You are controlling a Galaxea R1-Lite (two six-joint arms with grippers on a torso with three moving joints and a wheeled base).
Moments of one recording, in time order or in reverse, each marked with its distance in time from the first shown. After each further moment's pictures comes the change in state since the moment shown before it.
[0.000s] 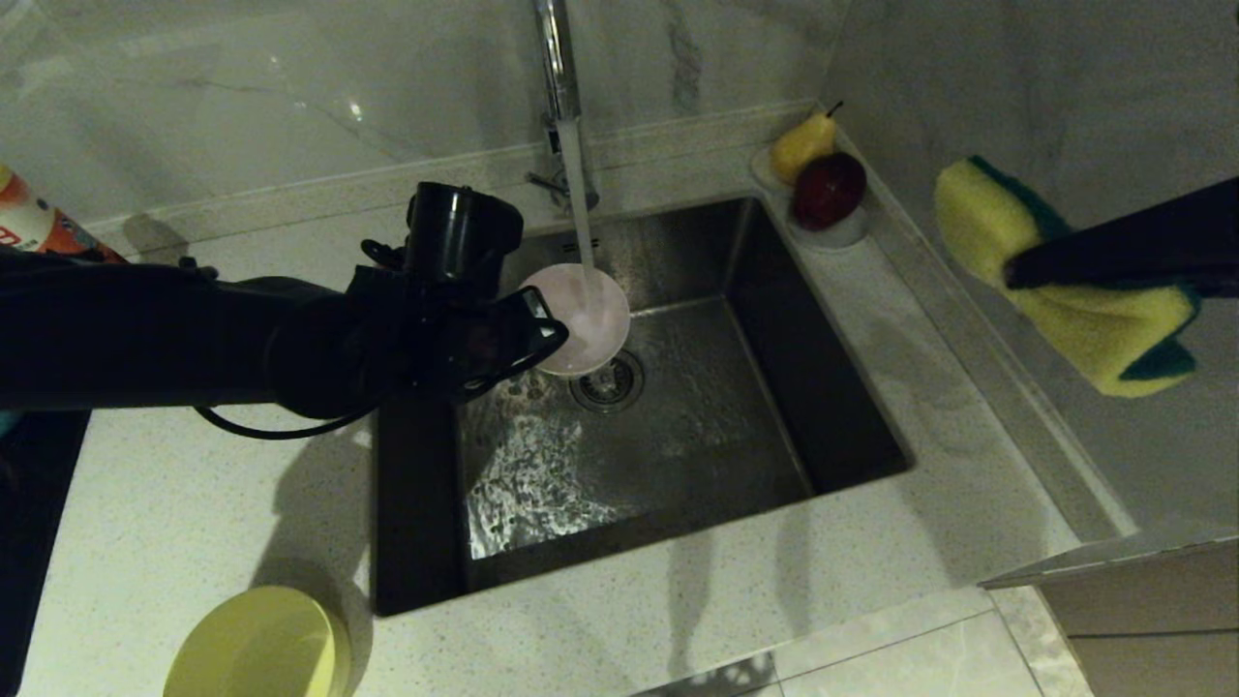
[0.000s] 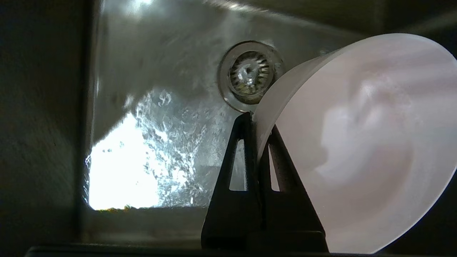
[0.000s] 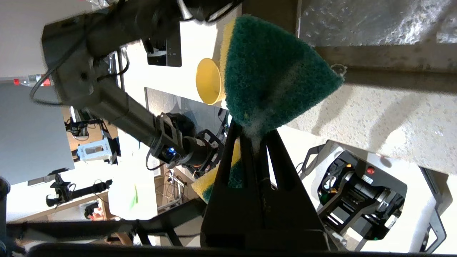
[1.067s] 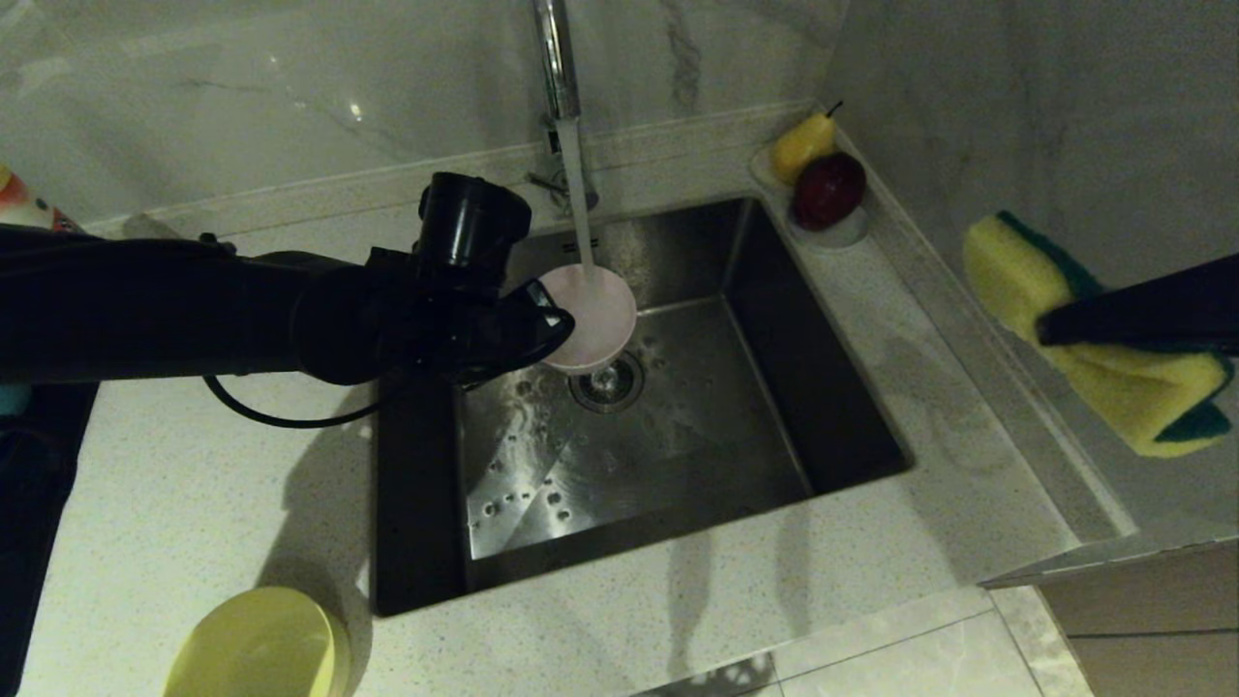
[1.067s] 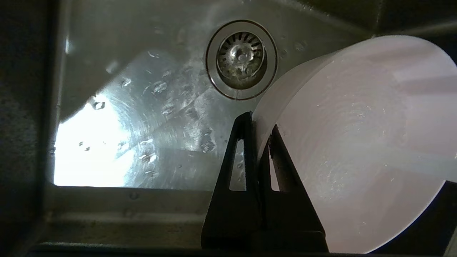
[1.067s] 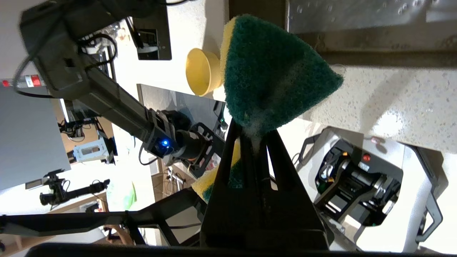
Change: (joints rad) left arm 0.016 0.038 -0.101 0.111 -0.087 -0.111; right arm -0.024 -0.052 0.100 -0.009 0.000 0.002
